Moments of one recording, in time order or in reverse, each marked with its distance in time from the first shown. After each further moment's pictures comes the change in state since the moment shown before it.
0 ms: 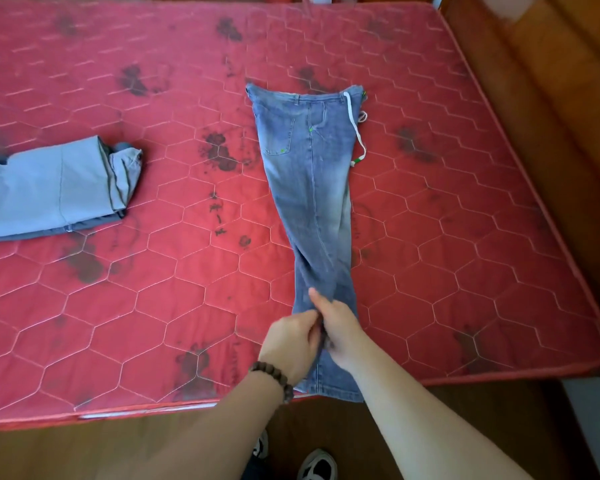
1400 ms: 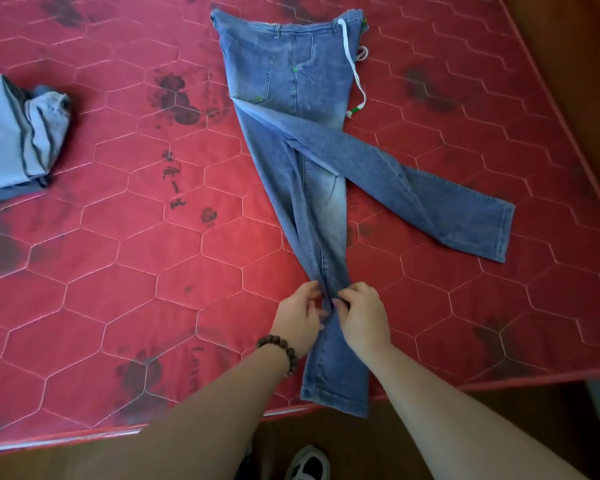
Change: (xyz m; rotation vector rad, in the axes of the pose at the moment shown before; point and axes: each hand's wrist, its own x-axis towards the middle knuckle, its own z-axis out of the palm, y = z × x) left_hand 0.076 -0.058 0.113 -0.367 -0.120 -0.339; right_hand 0.115 0.053 -0.093 -1.145 0.362 -0.581
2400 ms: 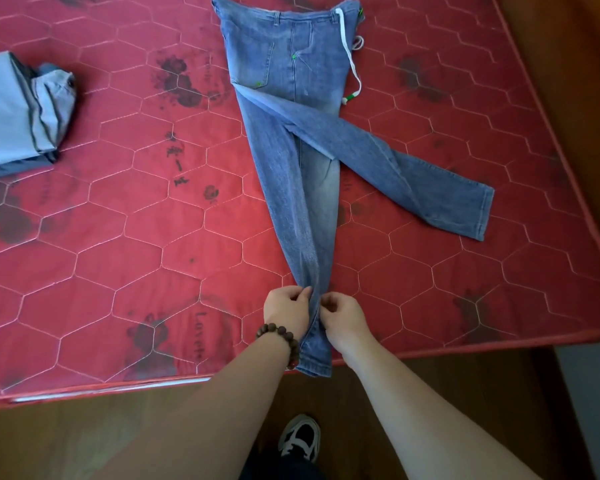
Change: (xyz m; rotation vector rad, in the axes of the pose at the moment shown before) left_hand -0.048 0.013 0.001 -0.132 0.186 -0.320; right_hand -0.063 -0.041 -0.020 0.647 -0.271 0.425
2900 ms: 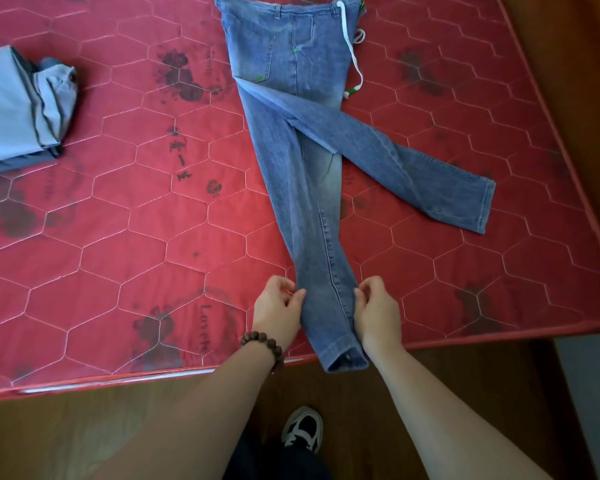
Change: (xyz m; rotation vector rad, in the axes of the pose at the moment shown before) left_hand -0.010 -0.016 -0.022 0.021 -0.019 0.080; right_hand -0.008 0.015 -0.027 -0.380 0.362 -0.182
